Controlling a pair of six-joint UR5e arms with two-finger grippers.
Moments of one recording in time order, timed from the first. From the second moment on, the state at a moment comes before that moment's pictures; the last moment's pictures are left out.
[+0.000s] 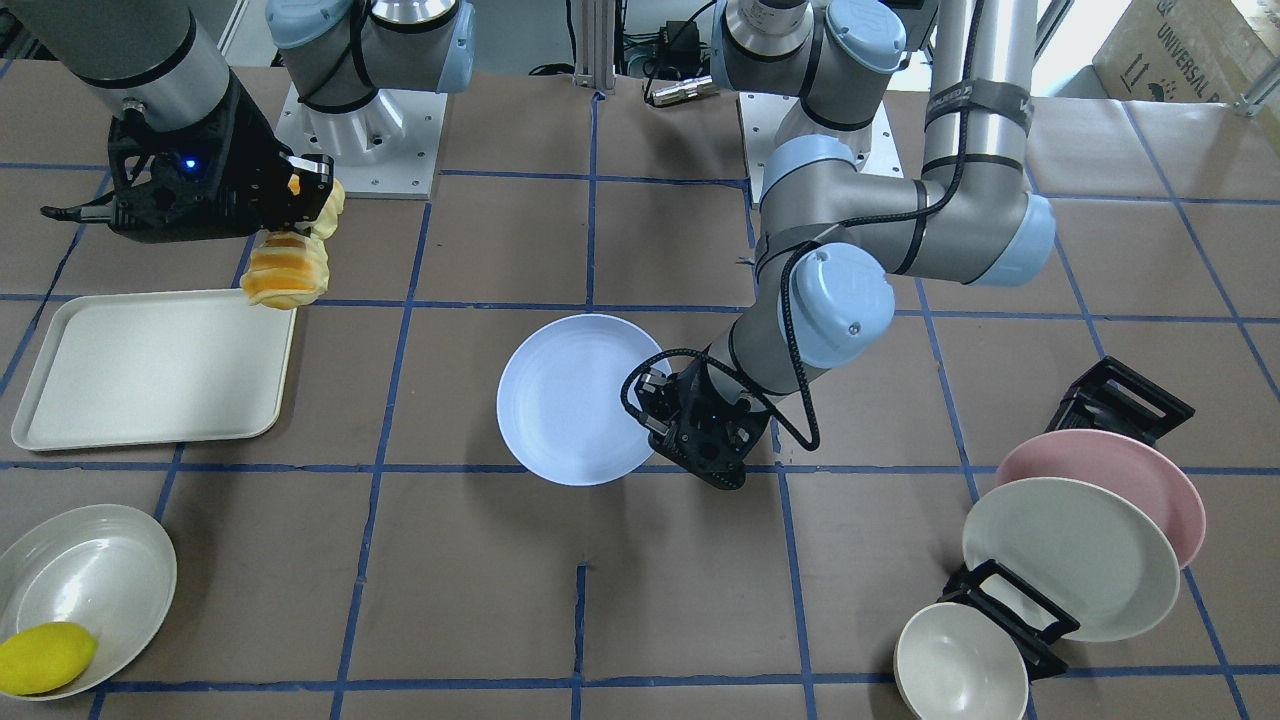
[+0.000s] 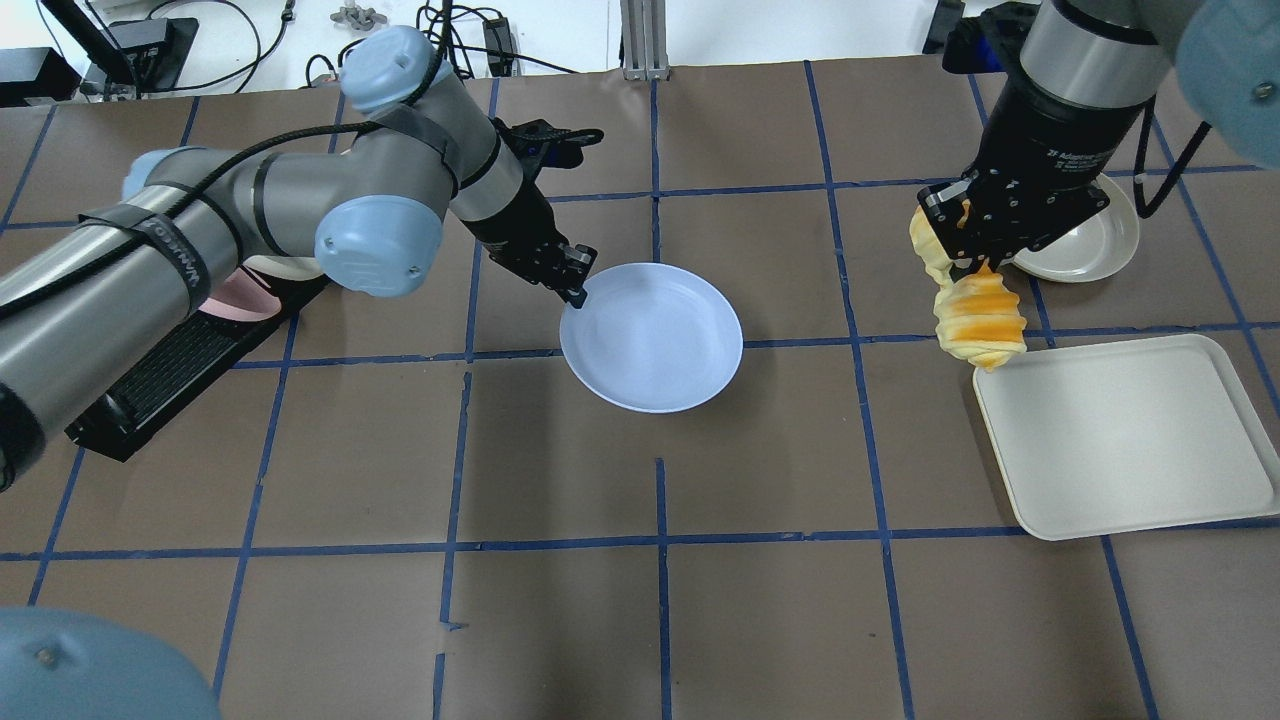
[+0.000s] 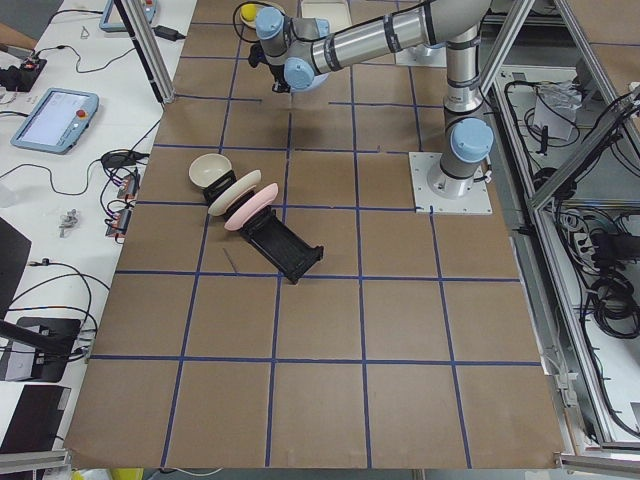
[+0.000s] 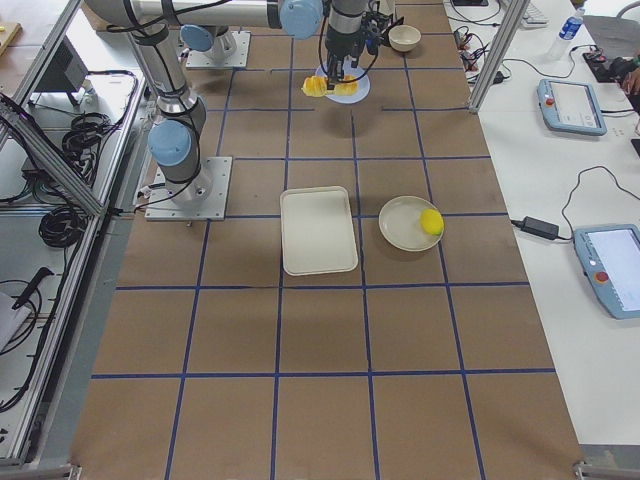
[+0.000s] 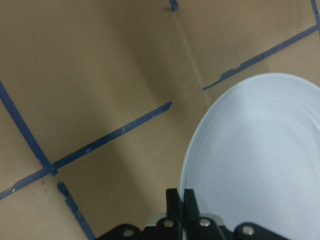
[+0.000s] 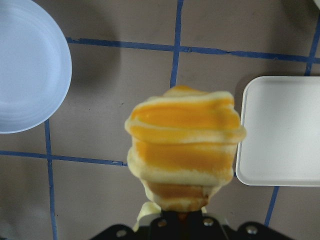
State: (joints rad) left arm -1.71 -1.98 -1.67 -1.11 1.24 0.30; right arm 1.52 -1.57 1.57 -1.42 -1.54 -0.15
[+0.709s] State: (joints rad) left arm -1.72 -2.09 -1.62 -0.99 1.25 0.30; right arm 1.52 -1.57 1.57 -1.42 -1.54 -0.15
